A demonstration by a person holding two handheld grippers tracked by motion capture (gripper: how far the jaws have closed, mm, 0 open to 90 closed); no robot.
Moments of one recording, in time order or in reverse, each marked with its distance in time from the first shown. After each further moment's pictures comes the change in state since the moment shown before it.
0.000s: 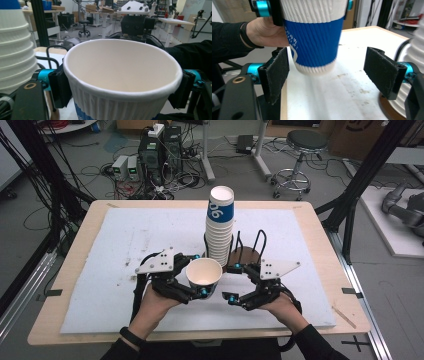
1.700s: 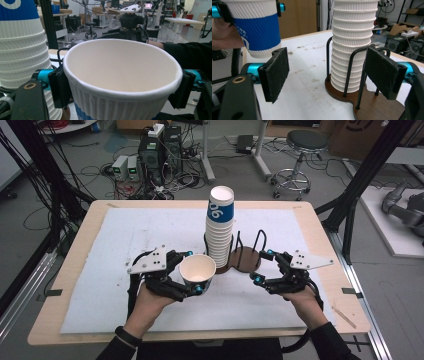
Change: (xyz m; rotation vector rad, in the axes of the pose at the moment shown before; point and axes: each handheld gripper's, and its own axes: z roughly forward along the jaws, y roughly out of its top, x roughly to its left) left arm -0.002 0.007 -0.010 -0.004 0.047 0.026; right arm -0.029 -0.010 -0.061 -0.059 -0.271 0.040
